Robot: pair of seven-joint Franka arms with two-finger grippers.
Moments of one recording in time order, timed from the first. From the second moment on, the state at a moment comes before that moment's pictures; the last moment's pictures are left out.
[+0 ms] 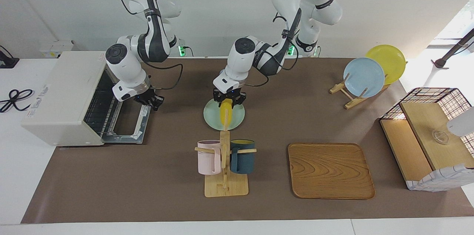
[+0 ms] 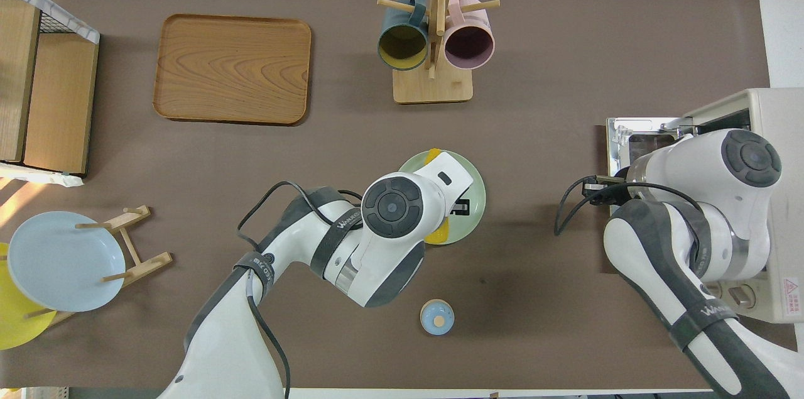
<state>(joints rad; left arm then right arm) -0.82 0.38 -0.02 -1.89 -0.19 2.46 -0.58 -0.01 0.02 0.07 -2.30 0.10 2.24 0.21</state>
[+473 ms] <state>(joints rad) -0.81 0.37 0.01 -1.89 -0.19 2.44 -0.57 0.03 0.02 0.07 -2.17 0.10 2.11 0.25</state>
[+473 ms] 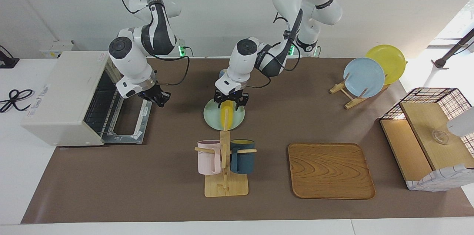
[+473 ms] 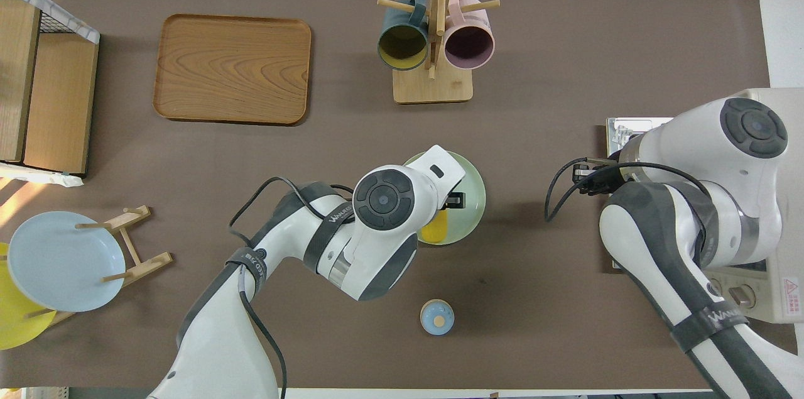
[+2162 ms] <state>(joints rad) -0.12 0.00 0.02 -1.81 -0.08 1.76 -0.06 0.54 0.40 0.19 -1.83 -0.14 2.27 0.82</state>
